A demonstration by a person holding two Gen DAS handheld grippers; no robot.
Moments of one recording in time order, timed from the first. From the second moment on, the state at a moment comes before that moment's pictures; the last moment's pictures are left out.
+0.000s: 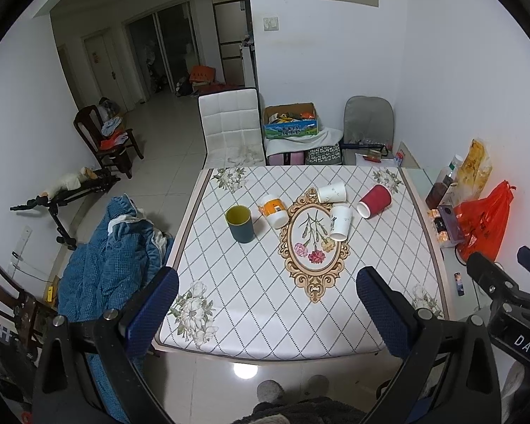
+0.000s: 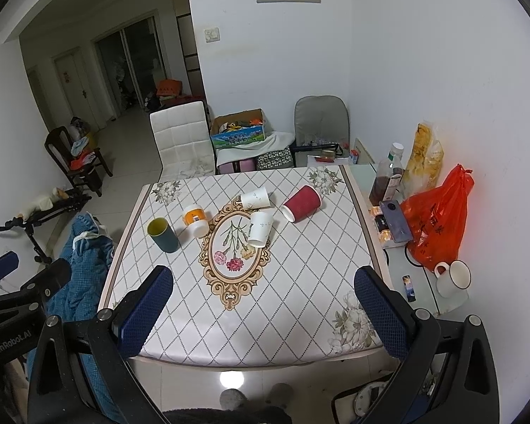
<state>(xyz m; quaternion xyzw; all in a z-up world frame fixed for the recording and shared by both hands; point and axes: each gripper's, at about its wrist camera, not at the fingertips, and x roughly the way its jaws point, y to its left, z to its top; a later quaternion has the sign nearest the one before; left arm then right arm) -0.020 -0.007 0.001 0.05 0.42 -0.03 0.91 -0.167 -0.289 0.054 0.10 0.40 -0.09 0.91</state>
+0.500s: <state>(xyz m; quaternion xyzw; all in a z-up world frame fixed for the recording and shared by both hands) -0.005 -0.022 -0.034 0.04 0.42 0.00 0.91 -0.137 -0.309 0.014 0.09 0.44 -0.07 0.89</state>
